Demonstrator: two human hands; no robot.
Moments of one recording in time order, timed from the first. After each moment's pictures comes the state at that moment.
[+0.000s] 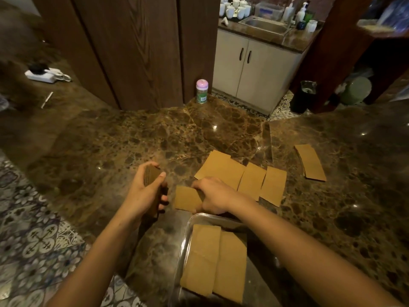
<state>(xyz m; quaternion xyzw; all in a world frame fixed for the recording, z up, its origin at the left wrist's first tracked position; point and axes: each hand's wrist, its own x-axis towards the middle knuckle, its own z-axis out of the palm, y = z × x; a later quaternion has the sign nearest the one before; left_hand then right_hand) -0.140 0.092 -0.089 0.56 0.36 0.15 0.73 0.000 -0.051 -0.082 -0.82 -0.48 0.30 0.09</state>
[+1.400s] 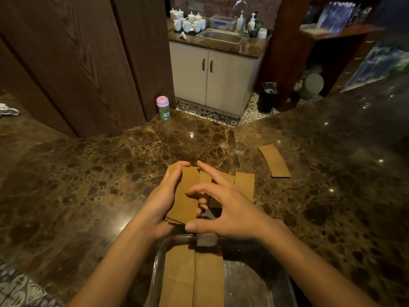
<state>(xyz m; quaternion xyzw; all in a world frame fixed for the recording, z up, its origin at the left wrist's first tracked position) -0.069 0.013 -0.022 0.42 0.18 -0.06 0.89 0.001 -0.160 -0.011 -0.80 -0.44 0.20 0.34</state>
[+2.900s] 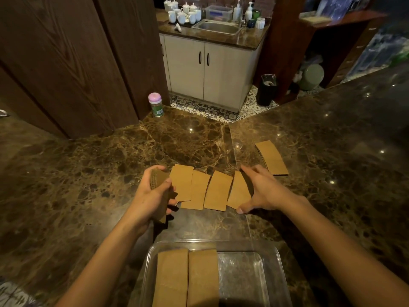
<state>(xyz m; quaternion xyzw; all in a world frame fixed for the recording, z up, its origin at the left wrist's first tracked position) -0.051 0.044 -0.072 0.59 0.27 0.03 0.76 0.117 -0.219 -0.077 -0.92 -0.26 0.25 0.11</state>
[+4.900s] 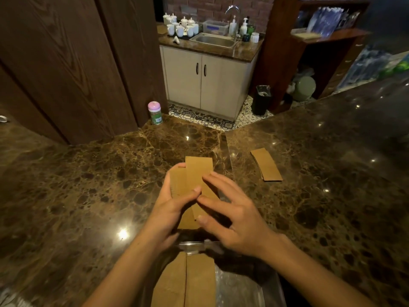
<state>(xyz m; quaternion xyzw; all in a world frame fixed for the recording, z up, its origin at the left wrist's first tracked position) -0.063 -0.017 -0.031 0.51 0.15 0.06 0.85 0.004 -0.189 -0.044 -0.77 -0.49 -0.06 0.40</state>
